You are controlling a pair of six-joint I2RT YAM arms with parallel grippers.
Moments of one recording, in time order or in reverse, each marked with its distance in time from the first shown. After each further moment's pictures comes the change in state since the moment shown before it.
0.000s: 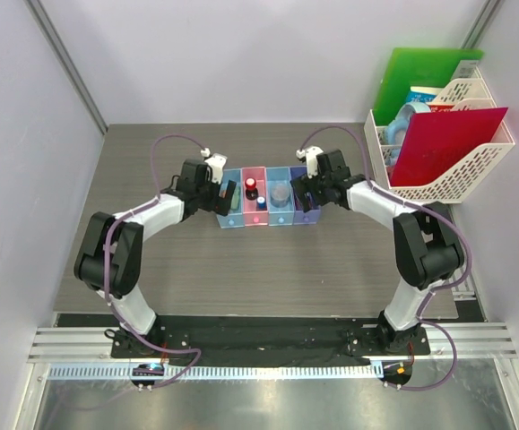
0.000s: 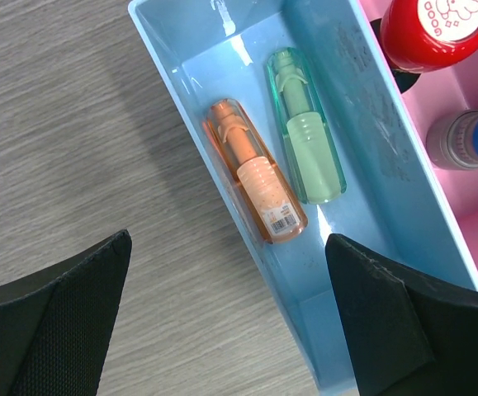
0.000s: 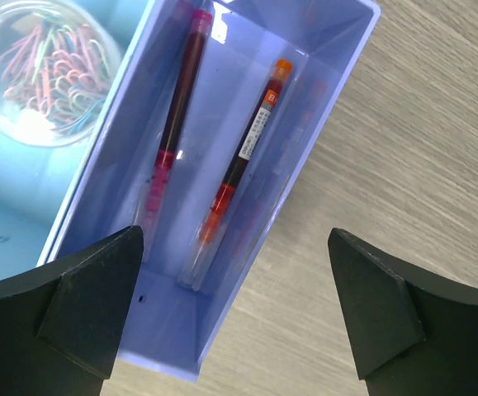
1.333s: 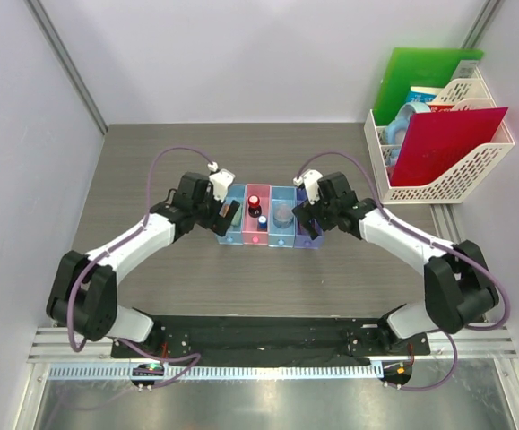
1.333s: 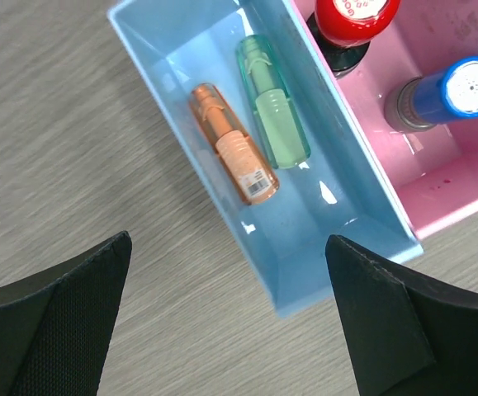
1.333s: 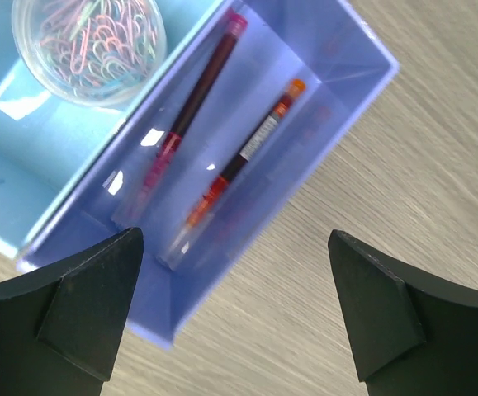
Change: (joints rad) left arm -0.109 -0.275 -0.132 -0.174 -0.012 0.086; right arm 0.117 -0.300 -0.245 -0.085 0.062 -0.067
